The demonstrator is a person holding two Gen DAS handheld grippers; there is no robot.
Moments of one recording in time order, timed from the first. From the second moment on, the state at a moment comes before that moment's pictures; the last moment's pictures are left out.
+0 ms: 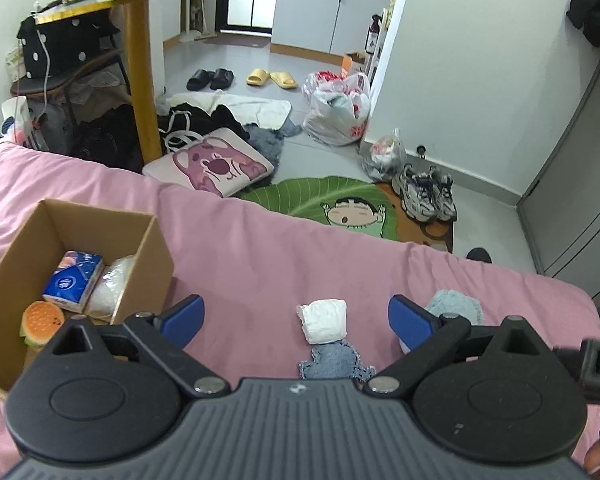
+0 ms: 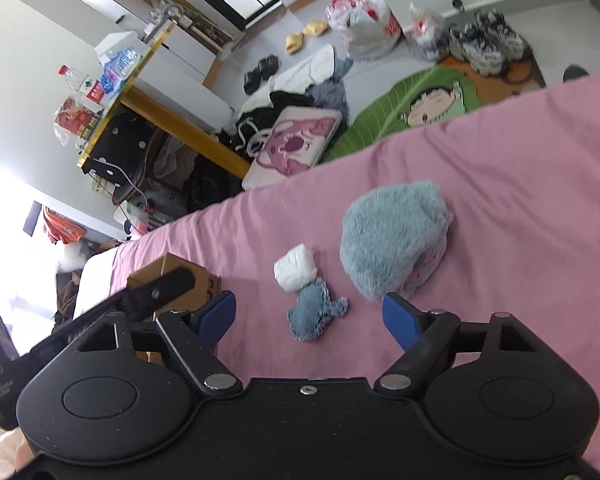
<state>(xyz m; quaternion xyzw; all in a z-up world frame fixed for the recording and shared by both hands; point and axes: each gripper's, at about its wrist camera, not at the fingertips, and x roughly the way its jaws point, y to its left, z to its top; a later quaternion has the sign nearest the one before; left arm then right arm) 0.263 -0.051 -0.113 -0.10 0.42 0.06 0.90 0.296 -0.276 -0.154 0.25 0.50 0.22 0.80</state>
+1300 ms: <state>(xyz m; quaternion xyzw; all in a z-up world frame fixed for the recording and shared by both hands) 0.356 -0.027 -0.227 -0.23 0.54 0.00 0.81 0.328 -0.208 -0.239 0.25 0.59 0.21 0.74</state>
